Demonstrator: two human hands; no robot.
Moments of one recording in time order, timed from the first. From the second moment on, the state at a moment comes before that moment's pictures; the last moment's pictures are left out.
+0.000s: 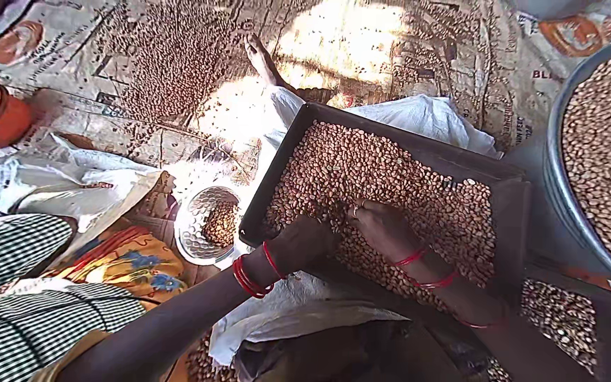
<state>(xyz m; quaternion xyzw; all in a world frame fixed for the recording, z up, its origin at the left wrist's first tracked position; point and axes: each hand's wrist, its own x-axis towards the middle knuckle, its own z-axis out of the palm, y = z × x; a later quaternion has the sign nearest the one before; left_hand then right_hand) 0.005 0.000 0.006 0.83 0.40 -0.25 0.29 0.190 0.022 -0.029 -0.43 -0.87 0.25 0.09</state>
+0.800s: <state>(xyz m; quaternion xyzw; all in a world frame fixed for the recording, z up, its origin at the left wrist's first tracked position) -0.042 -0.009 -0.003 0.39 0.53 0.24 0.71 0.156 0.049 0.006 -0.35 -0.87 0.29 0.18</state>
